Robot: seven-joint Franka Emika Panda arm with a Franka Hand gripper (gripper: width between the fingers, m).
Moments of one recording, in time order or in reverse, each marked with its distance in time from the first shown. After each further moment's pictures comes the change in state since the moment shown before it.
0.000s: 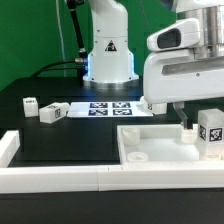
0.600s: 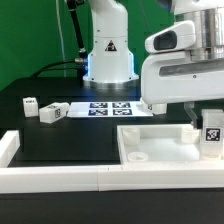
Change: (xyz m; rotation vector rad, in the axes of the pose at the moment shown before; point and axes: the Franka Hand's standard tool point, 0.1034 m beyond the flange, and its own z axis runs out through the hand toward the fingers) arm -0.001 0.002 0.001 -0.001 -0.002 0.244
